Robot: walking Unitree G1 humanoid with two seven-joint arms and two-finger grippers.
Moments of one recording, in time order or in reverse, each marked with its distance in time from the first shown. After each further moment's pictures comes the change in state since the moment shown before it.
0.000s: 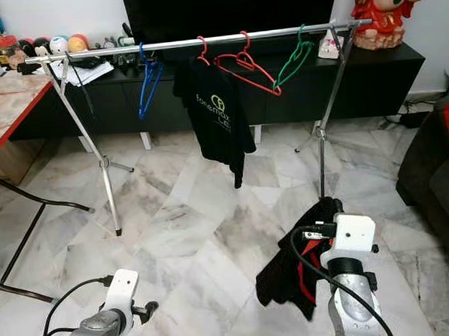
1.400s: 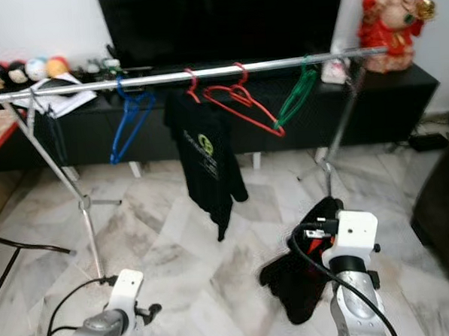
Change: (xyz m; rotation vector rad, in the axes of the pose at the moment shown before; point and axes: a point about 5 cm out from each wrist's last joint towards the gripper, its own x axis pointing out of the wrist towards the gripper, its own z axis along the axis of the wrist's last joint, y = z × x) left arm -0.001 0.008 0.000 0.038 0.015 0.000; right arm -0.001 0.008 0.001 0.027 0.066 0.028
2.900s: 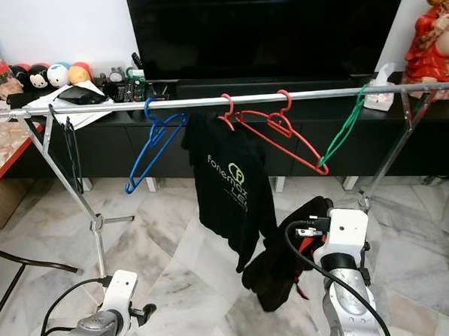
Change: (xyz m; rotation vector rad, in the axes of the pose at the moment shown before) left arm 0.000 -0.004 -0.002 -0.001 0.002 -0.013; right arm 0.001 0.001 -0.002 0.019 0.033 0.006
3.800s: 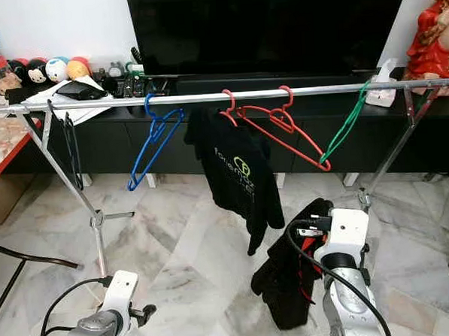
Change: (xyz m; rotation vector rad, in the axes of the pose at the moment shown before) left arm 0.000 0.000 0.000 0.012 0.006 -0.003; right arm 0.002 -0.001 -0.002 0.021 0.027 -0.008
